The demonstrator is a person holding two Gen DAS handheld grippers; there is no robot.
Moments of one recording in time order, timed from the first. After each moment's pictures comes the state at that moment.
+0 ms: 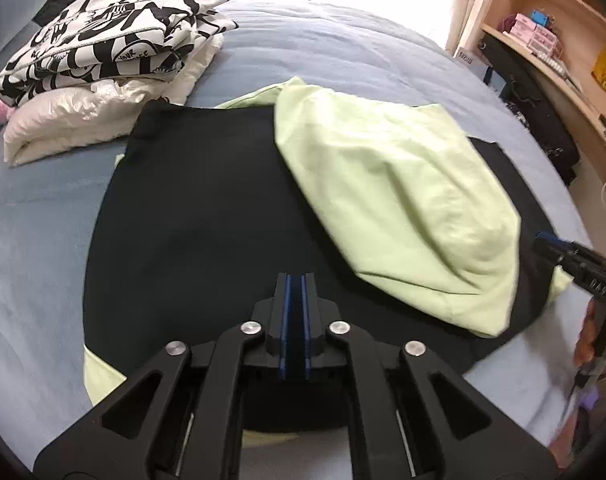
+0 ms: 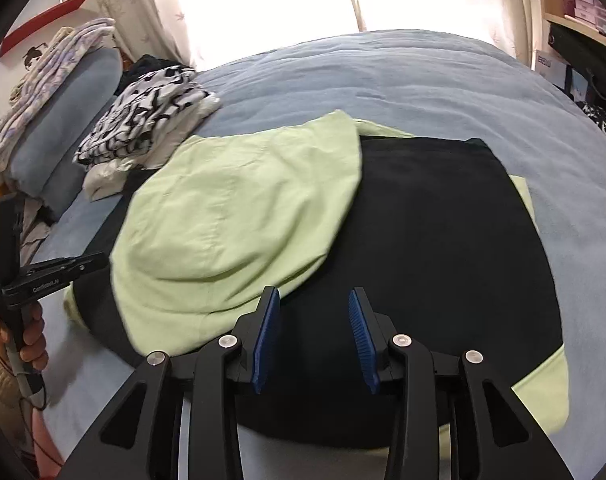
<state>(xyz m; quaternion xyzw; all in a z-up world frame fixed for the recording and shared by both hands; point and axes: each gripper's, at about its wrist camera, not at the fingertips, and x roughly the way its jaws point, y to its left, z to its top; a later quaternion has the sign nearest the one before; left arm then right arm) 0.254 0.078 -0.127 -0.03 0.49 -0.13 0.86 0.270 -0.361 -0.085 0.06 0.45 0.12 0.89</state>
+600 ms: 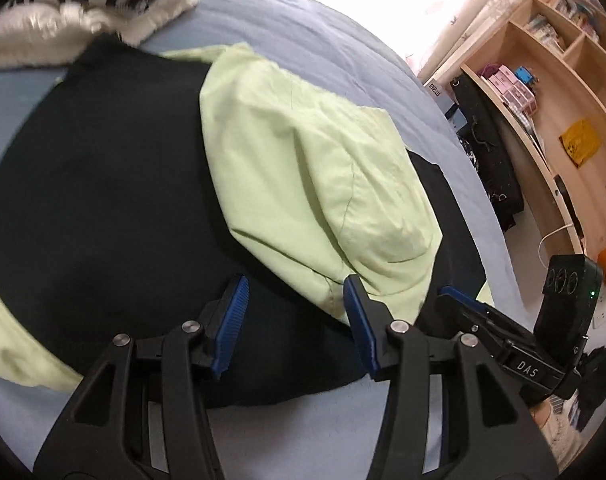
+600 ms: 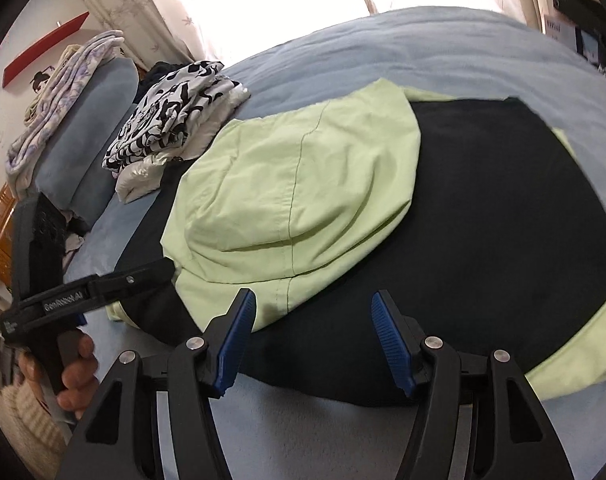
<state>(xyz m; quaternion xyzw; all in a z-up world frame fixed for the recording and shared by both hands) 0.260 0.039 -0.139 -0.19 0.50 -0.19 0.82 0.253 -0.323 -0.092 0.13 0.47 0.16 0.86</state>
